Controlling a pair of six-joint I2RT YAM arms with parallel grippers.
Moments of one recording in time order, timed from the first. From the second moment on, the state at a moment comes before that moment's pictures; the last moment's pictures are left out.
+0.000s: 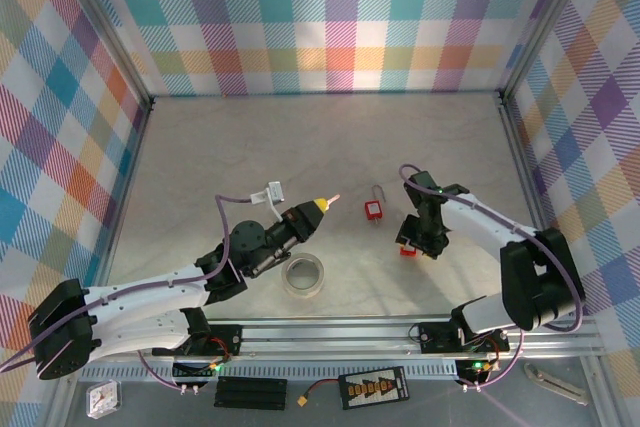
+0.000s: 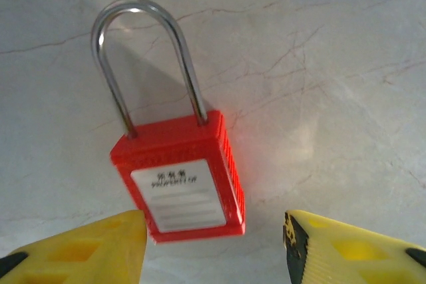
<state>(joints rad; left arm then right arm) -1.02 1.01 0.48 0.54 -0.25 -1.10 0.39 1.43 0.80 -0.86 -0.05 0.80</state>
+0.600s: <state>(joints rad) -1.02 0.99 0.46 0.60 -0.26 -1.09 0.39 1.46 0.78 -0.71 -0.09 0.75</state>
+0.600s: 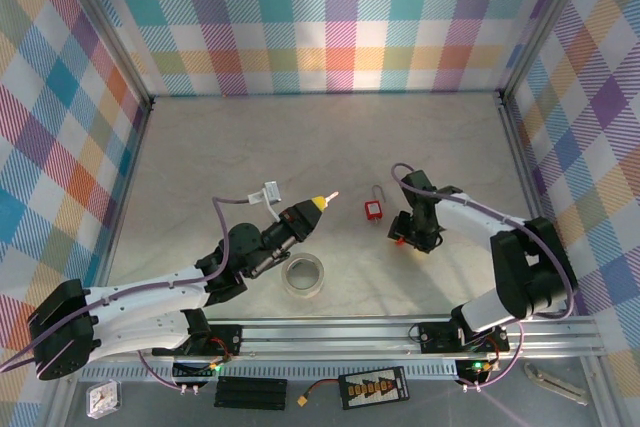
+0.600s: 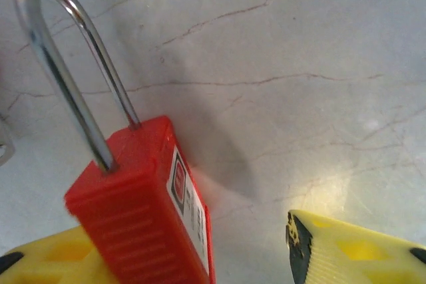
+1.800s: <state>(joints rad) -1.02 0.95 0.46 0.55 -0.26 -1.09 0.39 1.64 0.93 -0.74 -0.08 0.54</state>
